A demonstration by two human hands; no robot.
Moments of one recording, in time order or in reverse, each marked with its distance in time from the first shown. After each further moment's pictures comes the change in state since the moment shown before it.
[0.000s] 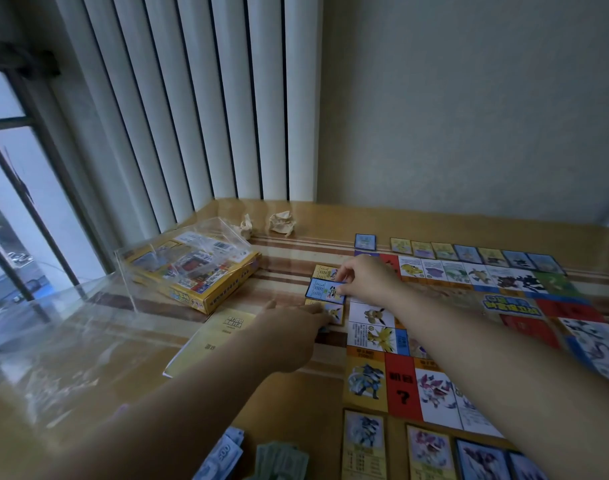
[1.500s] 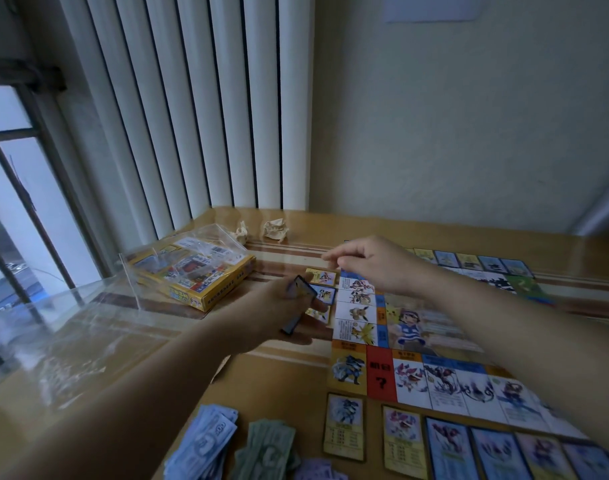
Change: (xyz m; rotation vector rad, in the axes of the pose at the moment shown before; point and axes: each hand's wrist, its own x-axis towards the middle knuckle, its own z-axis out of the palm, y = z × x) left_hand -0.040 0.001 -0.023 -1.492 0.083 0.024; right_hand -0.087 -0.035 -0.079 0.254 -0.061 -0.221
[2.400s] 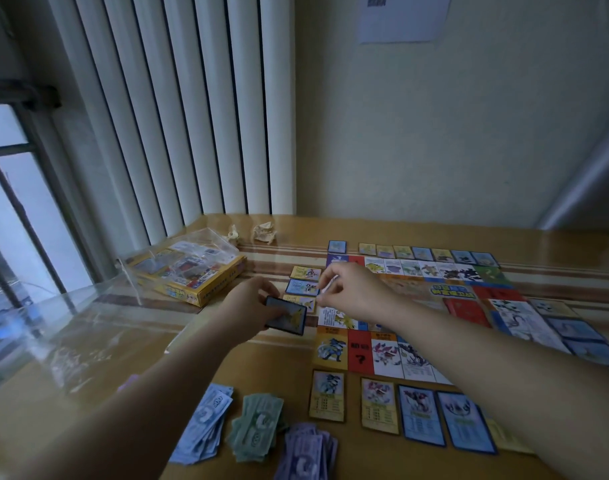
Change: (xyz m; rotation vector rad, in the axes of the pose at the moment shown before) left_hand -0.005 -0.024 0.001 0.538 0.446 0.005; right_hand -0.039 -0.004 0.036 0.064 0.057 0.161
